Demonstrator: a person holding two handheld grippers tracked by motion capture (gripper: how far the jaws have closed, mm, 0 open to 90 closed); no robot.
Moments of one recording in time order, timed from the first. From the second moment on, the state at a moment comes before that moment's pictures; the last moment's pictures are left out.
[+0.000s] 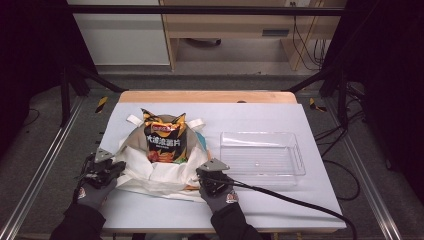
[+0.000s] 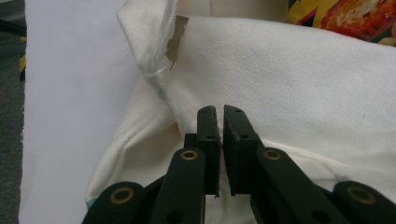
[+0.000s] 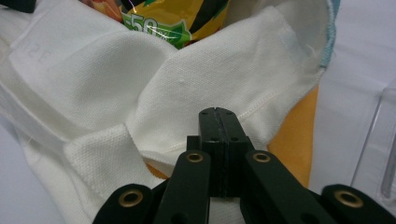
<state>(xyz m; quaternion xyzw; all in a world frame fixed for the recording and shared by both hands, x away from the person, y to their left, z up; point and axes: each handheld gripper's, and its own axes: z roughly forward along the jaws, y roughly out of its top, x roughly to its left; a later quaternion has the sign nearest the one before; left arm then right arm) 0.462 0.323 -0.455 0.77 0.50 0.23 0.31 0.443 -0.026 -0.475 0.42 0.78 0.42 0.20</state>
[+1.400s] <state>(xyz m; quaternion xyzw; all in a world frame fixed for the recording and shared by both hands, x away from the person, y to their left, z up) 0.444 0.316 -0.432 0.75 0.47 0.25 0.39 0.424 -0.042 -0.454 0.39 0.76 0.49 0.20</state>
